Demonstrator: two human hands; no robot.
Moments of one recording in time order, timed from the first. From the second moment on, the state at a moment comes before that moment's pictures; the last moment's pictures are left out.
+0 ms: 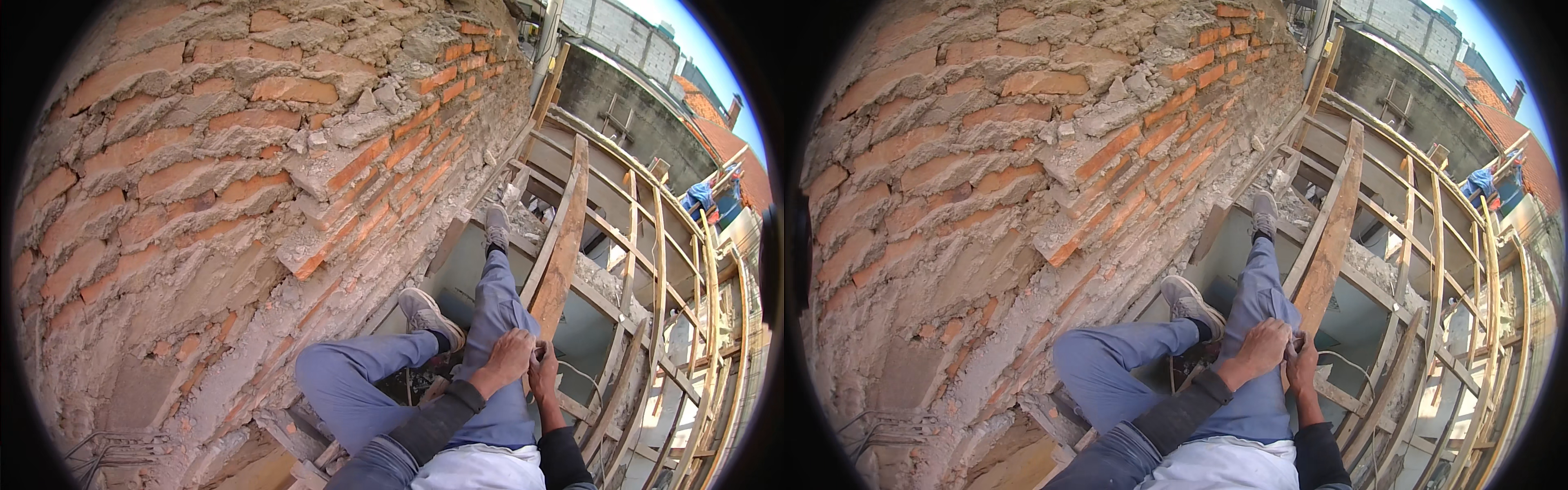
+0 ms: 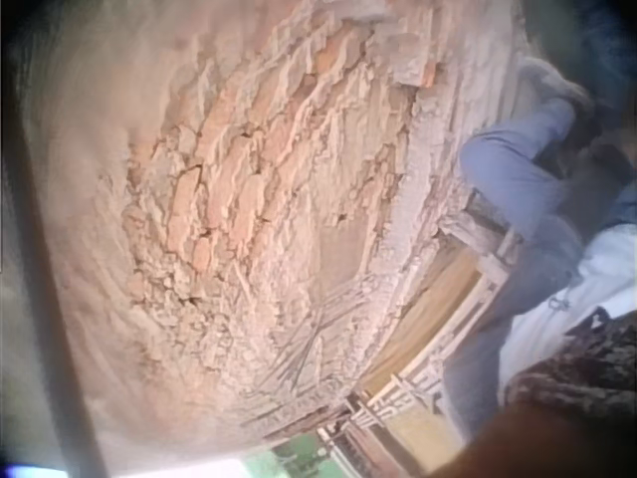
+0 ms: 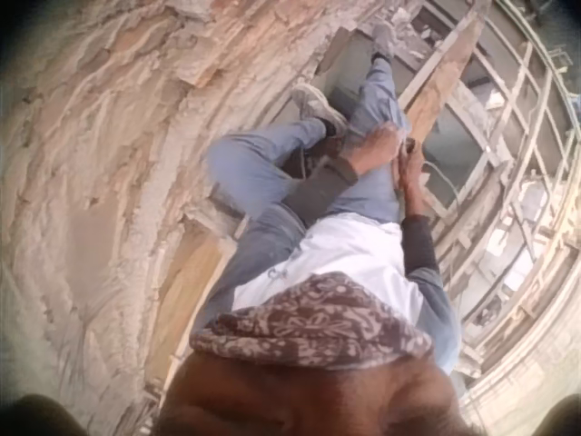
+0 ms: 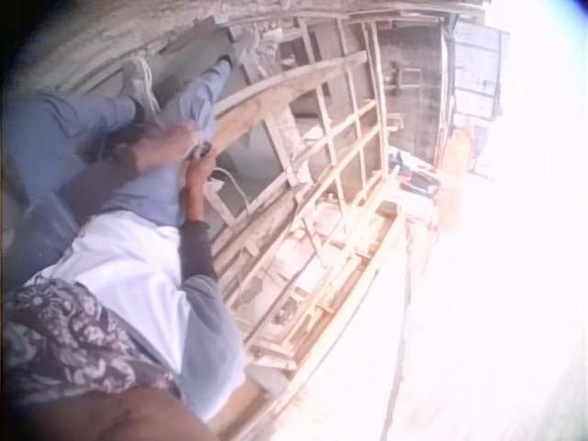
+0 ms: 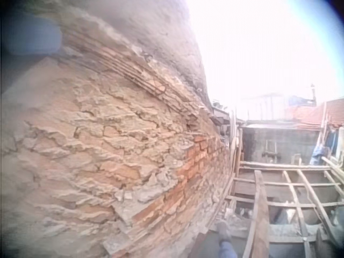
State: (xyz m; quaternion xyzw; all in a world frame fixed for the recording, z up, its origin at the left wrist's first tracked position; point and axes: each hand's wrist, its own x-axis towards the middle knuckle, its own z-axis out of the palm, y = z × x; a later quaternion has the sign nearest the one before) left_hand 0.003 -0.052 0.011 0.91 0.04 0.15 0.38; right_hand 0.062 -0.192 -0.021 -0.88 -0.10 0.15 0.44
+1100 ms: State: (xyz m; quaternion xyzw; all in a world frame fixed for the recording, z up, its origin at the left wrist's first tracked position) left_hand 0.000 0.359 0.240 0.92 0.13 0.27 -0.27; right_hand 0.033 -0.072 -0.009 -0.85 -0.38 0.16 0.34
